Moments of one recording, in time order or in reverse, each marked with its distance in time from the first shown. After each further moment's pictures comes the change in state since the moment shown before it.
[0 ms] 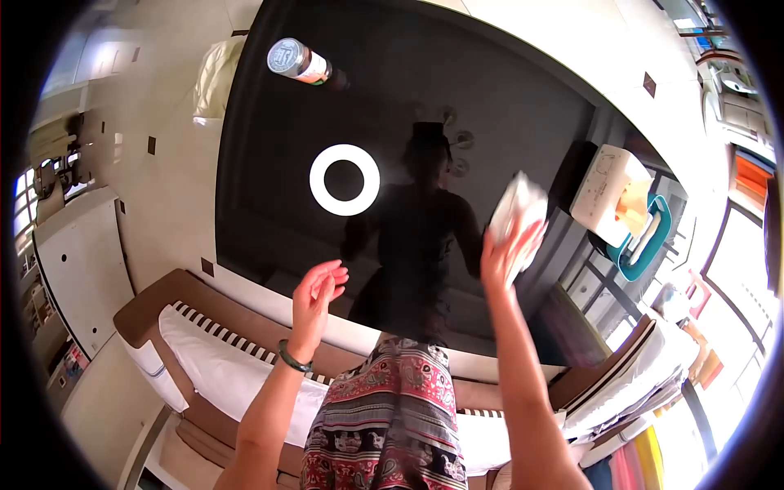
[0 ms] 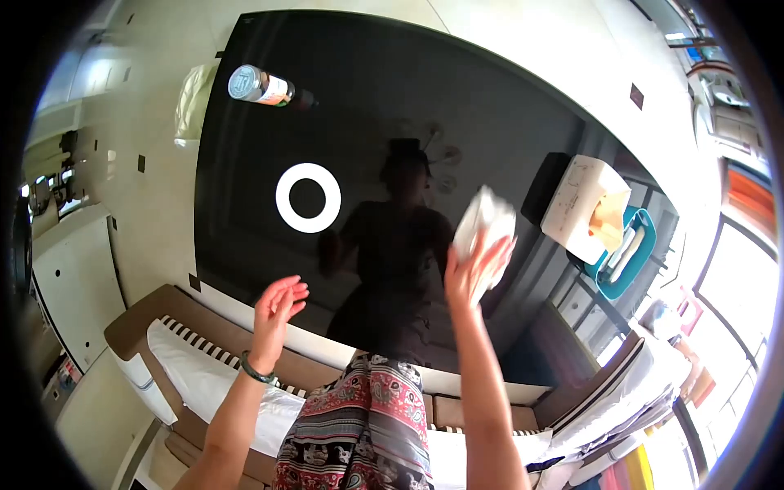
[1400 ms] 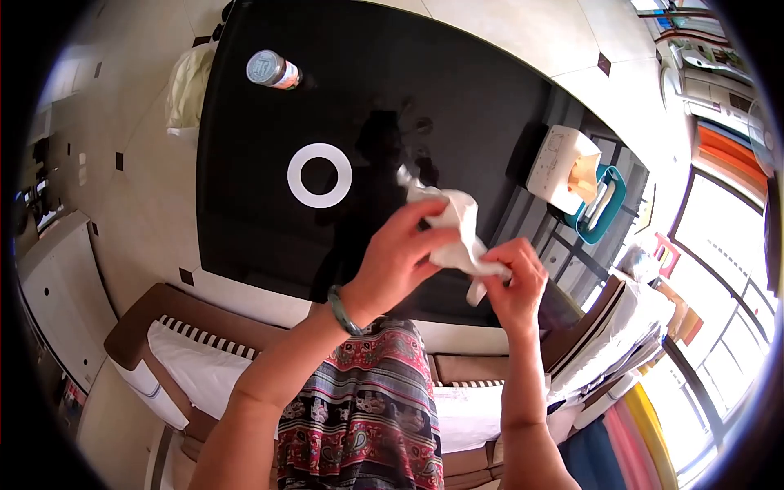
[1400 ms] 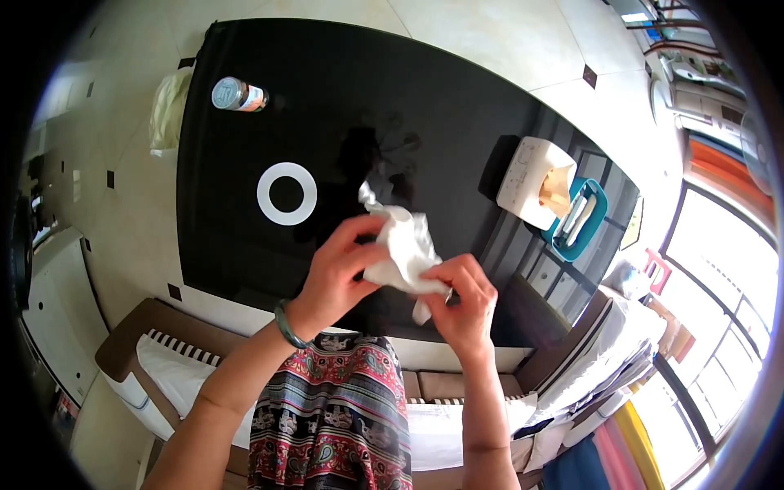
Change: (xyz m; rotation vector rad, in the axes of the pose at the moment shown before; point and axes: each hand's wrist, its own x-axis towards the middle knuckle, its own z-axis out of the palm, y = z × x) left_hand 0.021 0.137 0.082 0.338 -0.440 0.866; right_hand 0.054 -0.157 -0.223 0.567 -0.274 -0.114
